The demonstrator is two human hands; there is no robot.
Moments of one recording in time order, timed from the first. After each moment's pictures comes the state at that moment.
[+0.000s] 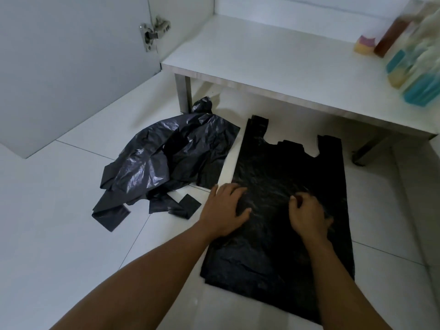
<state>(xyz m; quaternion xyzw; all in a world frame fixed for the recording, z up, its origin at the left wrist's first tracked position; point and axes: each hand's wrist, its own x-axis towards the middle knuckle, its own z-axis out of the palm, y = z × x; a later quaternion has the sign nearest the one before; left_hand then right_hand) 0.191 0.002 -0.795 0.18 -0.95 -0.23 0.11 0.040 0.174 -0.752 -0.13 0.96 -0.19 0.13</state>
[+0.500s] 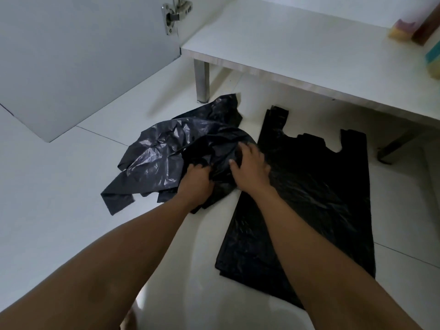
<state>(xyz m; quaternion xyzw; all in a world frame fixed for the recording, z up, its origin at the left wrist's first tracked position) 0.231 -0.093 -0.794 0.36 -0.91 -0.20 0.04 0.098 0.006 -0.739 -0.39 0.88 -0.24 0.16</state>
